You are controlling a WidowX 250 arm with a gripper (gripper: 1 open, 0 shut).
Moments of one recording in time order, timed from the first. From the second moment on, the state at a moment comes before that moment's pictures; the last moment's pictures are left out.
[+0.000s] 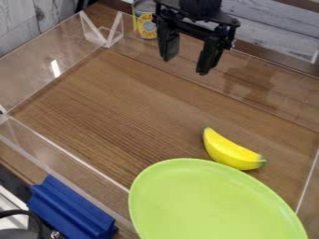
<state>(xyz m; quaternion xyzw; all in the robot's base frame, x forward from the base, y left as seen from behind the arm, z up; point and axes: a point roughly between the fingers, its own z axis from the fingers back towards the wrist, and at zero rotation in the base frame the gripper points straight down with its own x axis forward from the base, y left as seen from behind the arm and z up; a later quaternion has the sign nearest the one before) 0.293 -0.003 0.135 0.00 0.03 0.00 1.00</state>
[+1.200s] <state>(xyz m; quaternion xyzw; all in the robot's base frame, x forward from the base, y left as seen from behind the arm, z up) 0.271 -0.067 0.105 -0.01 0.05 -0.45 0.89</state>
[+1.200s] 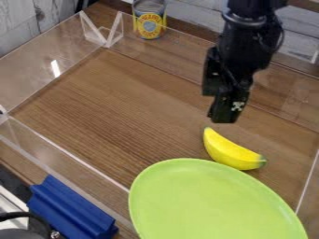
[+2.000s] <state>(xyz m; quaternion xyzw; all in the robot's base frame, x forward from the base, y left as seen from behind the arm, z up) 0.272 -0.090 0.059 -0.01 0.05 -0.55 0.83</state>
